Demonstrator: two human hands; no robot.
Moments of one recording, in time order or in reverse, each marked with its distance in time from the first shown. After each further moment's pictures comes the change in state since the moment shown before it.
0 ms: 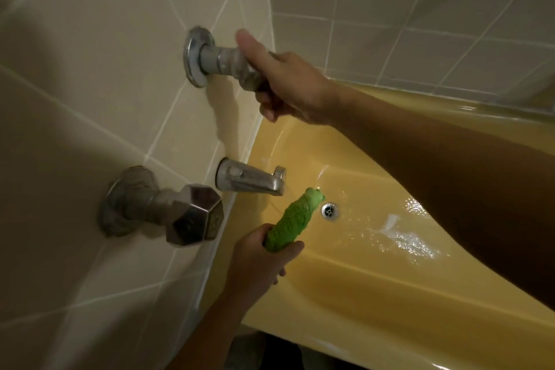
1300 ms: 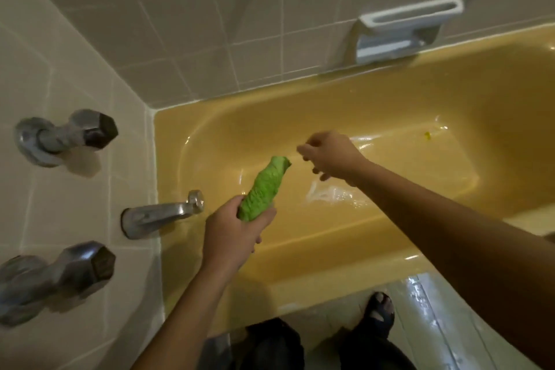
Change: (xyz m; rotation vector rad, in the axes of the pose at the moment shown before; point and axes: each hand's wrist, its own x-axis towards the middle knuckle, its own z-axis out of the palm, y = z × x) left_hand -0.040 0.109 0.063 0.294 -0.194 0.295; right_hand -0.275 0.066 -0.078 -0.313 0.676 0.650
